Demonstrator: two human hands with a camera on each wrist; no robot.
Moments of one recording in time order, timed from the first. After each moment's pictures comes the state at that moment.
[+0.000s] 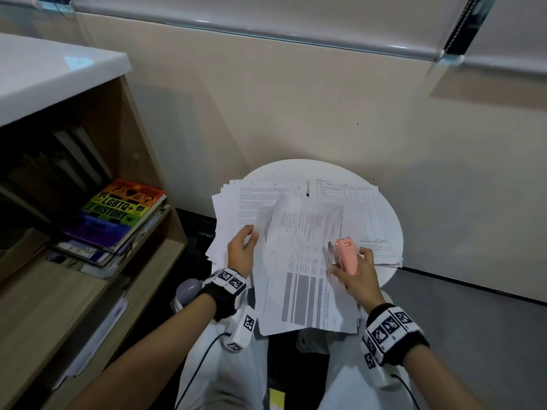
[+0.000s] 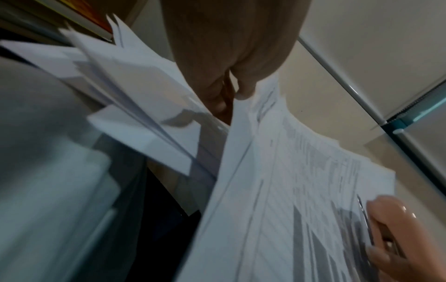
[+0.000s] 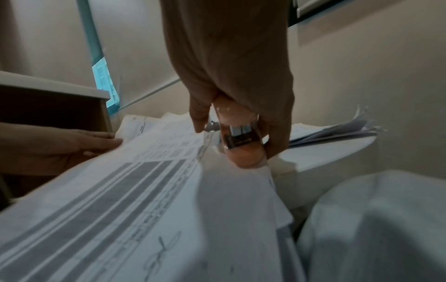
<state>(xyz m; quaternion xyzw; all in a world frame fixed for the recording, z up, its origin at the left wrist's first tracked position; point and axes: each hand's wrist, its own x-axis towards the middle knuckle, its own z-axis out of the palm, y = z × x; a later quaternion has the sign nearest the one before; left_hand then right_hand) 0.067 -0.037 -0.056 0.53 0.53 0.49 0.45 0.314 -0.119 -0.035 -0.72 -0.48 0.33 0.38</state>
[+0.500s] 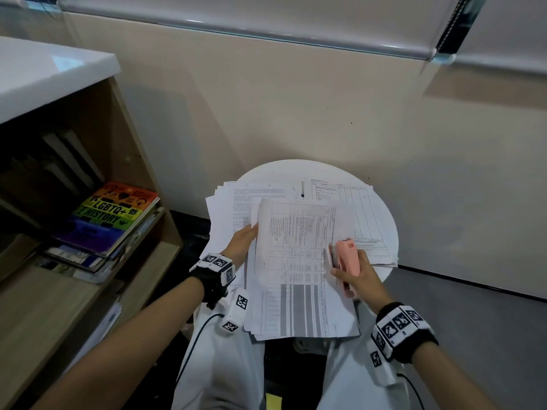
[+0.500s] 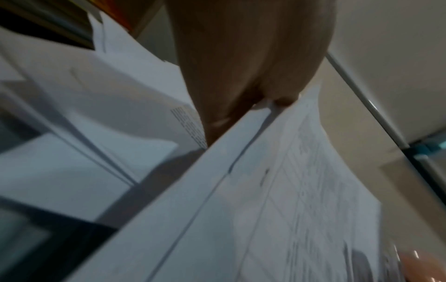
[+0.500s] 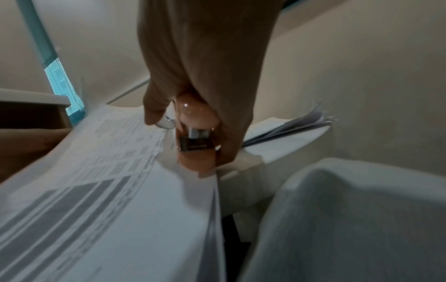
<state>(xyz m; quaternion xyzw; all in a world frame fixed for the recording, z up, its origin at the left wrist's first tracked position) 0.072 -0.018 -0.022 0.44 0.49 0.37 0.66 0.339 -0.119 -0.041 -0.66 -0.43 0.47 0.39</state>
